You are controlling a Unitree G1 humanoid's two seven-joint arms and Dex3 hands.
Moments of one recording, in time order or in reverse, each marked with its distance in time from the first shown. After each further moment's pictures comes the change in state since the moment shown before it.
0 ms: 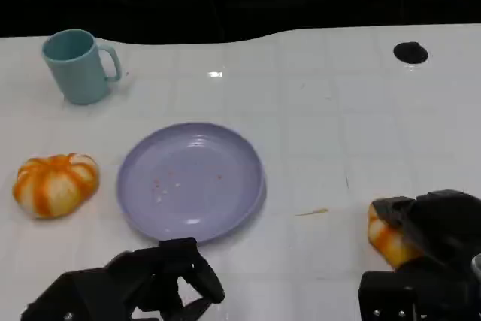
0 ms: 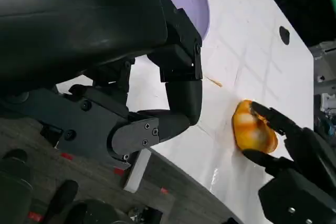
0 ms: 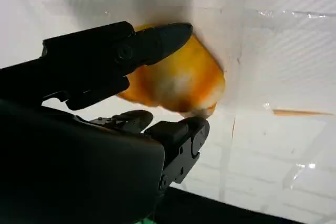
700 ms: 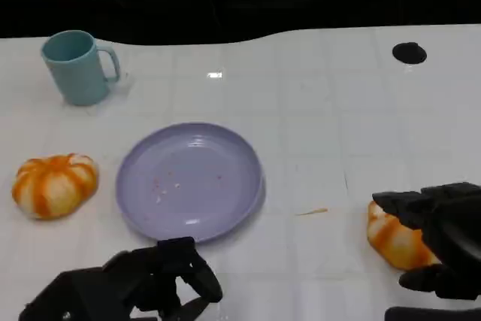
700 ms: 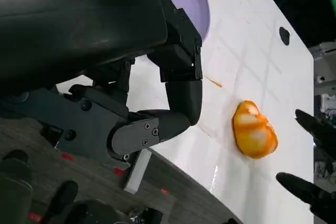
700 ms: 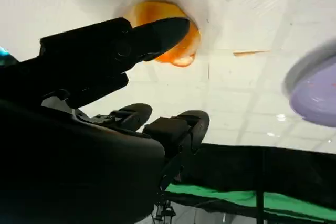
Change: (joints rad) left arm -0.004 0.001 0.005 0.005 -0.003 -0.001 0.000; right arm 0.264 -0.004 -0.150 -0.538 0.024 -0.028 0.136
